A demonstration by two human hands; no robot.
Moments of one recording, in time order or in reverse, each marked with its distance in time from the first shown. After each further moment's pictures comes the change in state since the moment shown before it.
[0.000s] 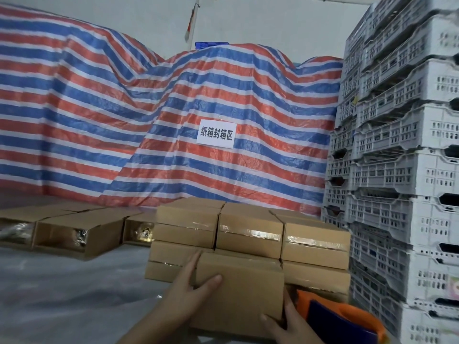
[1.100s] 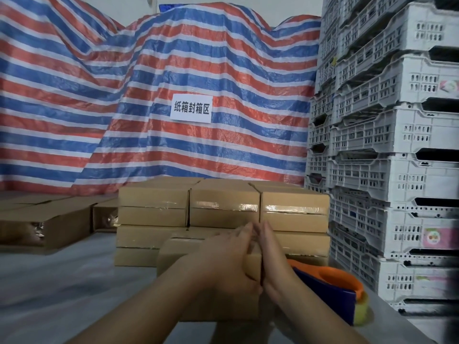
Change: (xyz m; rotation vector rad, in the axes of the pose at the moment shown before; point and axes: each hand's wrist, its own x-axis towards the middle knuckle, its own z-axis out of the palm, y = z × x) left_hand 0.025 0.078 0.105 1.209 -0.448 0.305; right_hand 0.025 -0.044 -0.013 0.879 0.192 0.218
